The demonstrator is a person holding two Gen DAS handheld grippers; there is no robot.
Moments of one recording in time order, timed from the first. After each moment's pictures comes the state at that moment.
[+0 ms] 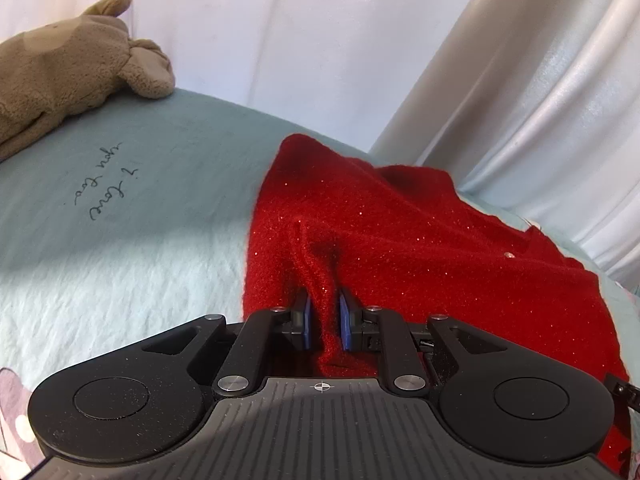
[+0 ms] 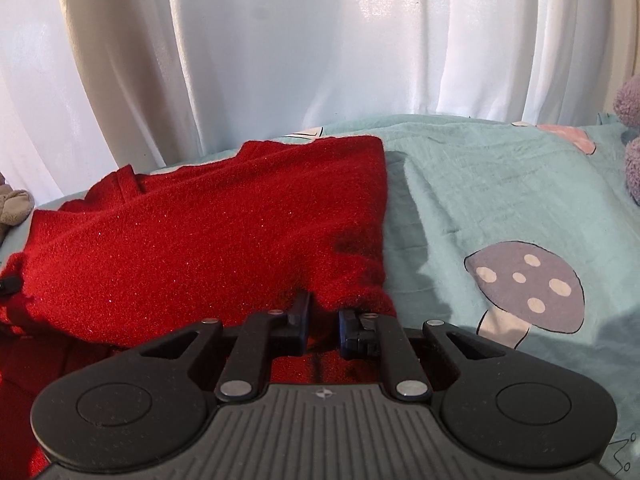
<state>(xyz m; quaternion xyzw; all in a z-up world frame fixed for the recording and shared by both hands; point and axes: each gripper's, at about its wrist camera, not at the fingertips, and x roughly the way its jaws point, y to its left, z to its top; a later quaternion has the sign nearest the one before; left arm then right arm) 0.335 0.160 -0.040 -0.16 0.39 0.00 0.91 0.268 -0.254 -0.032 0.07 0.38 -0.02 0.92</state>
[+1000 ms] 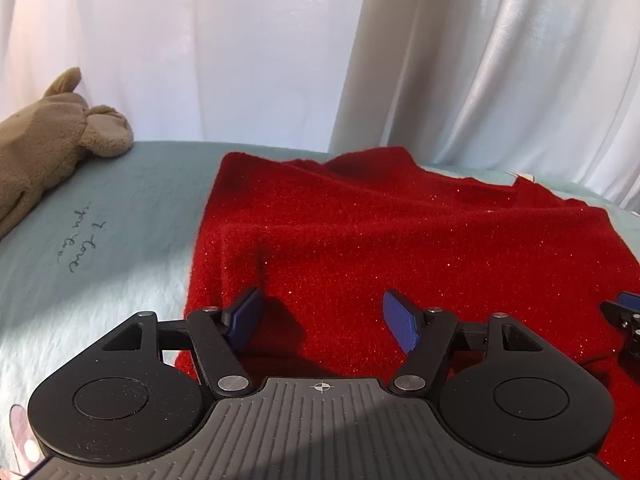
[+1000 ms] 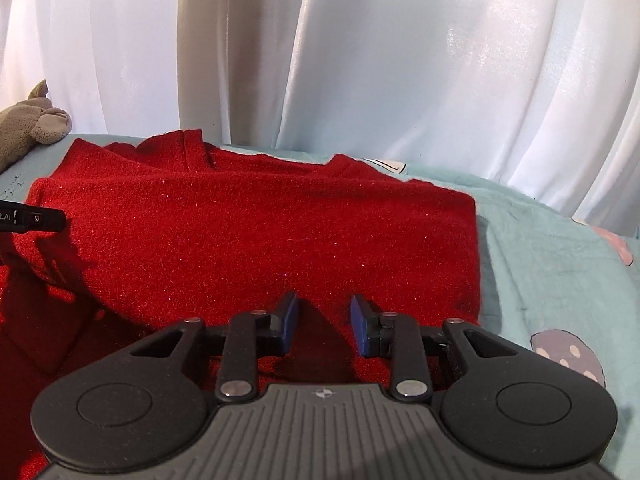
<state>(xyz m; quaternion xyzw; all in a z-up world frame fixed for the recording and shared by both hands) 0.335 0.096 -0.036 -0.02 0.37 -0.01 0.93 0.278 -0.175 -0.031 -0.07 0.35 0.04 0.93</state>
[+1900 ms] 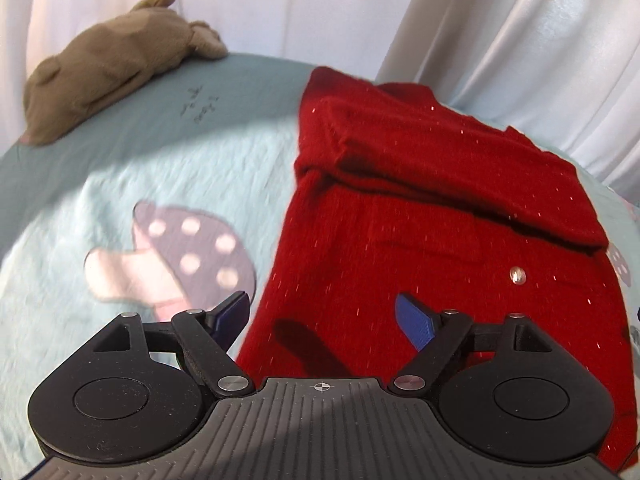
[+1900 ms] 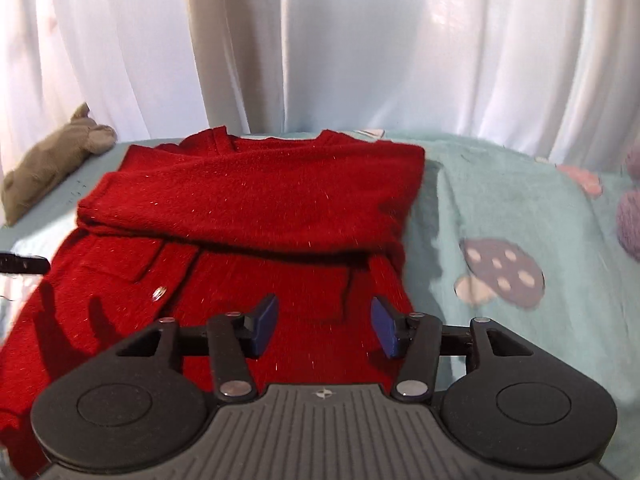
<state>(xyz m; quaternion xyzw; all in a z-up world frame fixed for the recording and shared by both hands) 0.166 0.153 0.004 -0.10 0.46 0.02 0.88 0.153 -0.266 0.029 0.03 0.39 0.09 0.91</state>
